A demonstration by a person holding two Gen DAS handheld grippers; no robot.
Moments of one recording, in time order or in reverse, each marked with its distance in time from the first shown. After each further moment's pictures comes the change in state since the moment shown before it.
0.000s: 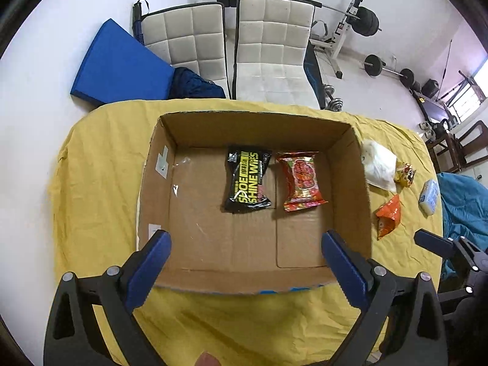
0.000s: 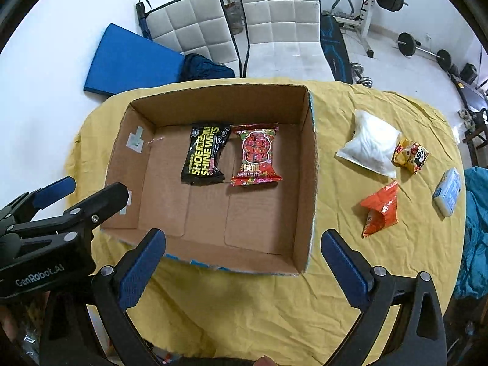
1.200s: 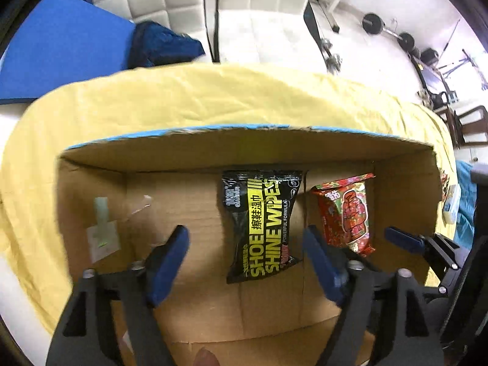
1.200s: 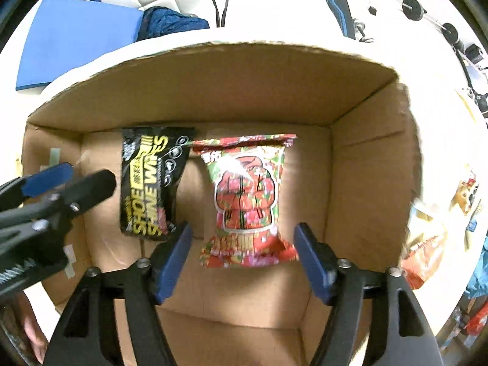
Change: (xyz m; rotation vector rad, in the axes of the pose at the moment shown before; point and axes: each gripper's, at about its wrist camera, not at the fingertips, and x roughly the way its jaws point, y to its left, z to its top) left arm 0.158 0.030 0.095 0.050 0.267 -0.104; right arm 0.178 0.002 0.088 0.045 0.241 -0.088
